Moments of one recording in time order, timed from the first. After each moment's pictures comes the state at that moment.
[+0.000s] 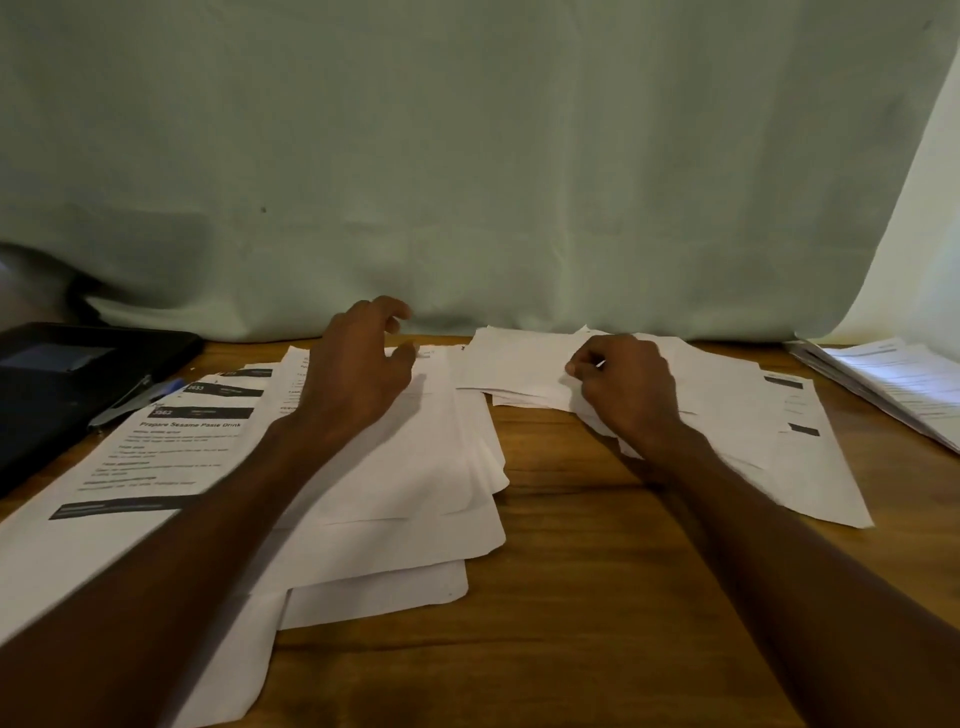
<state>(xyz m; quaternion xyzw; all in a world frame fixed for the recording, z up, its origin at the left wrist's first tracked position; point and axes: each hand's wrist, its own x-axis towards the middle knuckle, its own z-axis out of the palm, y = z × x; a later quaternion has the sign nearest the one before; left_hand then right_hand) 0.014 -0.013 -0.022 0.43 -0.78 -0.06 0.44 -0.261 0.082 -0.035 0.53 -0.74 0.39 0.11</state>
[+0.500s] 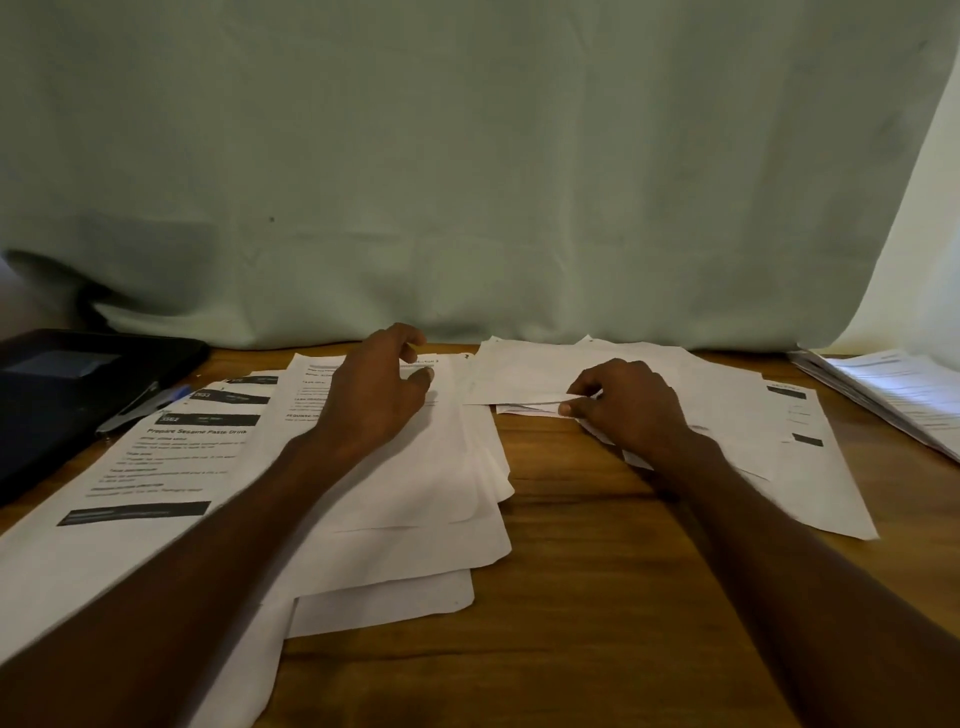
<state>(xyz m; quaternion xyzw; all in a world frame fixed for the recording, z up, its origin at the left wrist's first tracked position) 0.005 -0.013 -0.034 0.45 -0.77 -0.14 0.43 -0.271 0.077 -0.035 0.58 -0.78 0.25 0.05</state>
